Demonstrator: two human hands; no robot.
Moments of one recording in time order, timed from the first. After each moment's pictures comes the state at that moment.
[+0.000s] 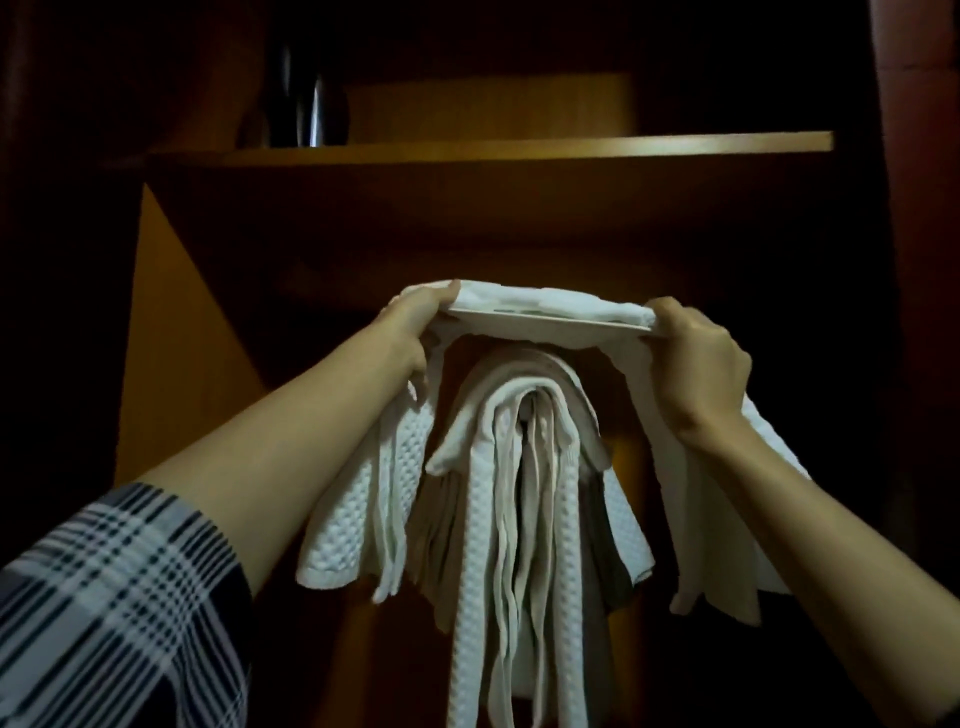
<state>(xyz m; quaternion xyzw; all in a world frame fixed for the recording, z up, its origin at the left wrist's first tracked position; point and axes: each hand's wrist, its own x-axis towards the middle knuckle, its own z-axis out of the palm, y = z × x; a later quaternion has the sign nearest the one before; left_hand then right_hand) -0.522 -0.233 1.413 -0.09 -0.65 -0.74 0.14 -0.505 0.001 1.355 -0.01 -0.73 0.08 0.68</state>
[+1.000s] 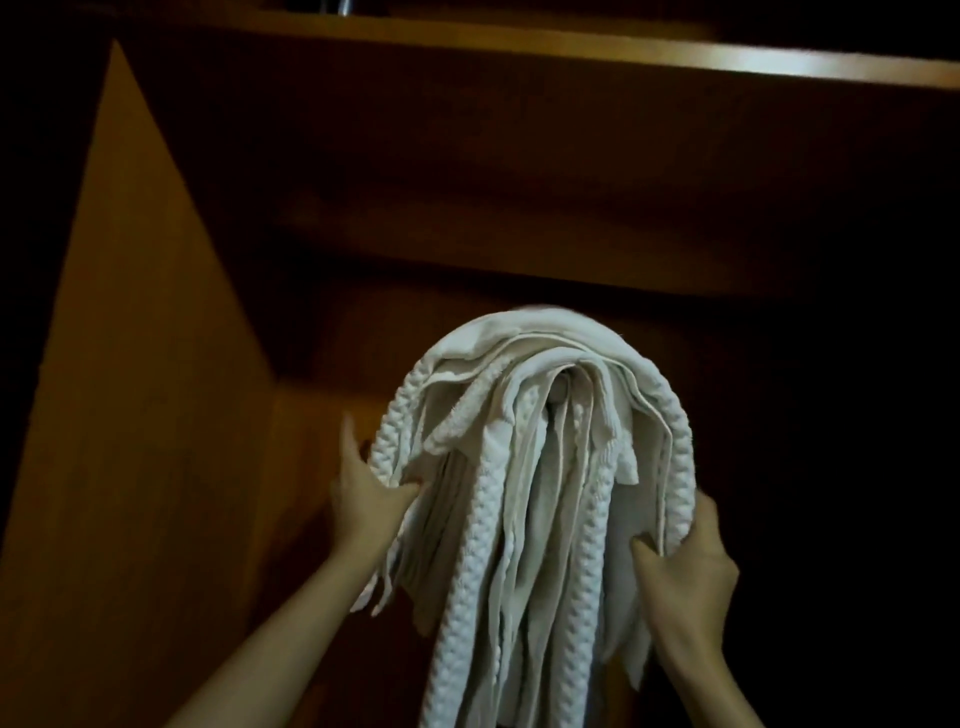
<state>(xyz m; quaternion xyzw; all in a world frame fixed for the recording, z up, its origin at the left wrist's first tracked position) -0.631 -0.254 1.207 -0.01 -0.70 -0.58 0.41 -0.571 -0.016 1.194 -0.02 -0.69 0.49 0.53</state>
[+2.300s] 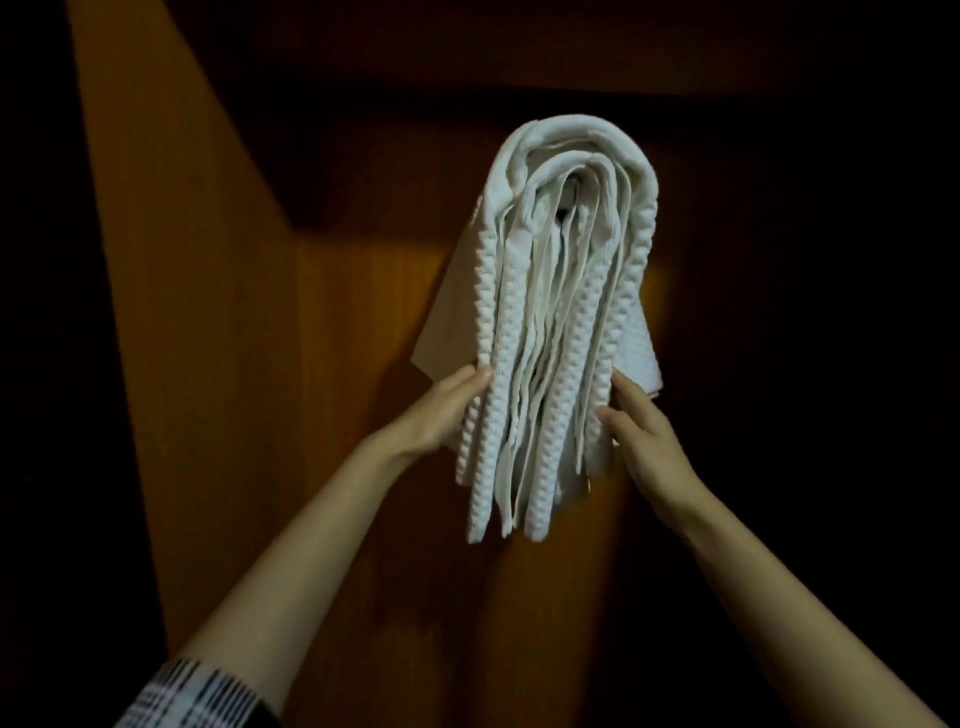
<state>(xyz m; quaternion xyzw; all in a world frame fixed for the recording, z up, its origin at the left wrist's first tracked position) -0.540 -0.243 1.148 -0.26 -0.77 -0.58 0.04 -0.508 -0.025 1.130 0.19 -0.76 0.58 0.21</state>
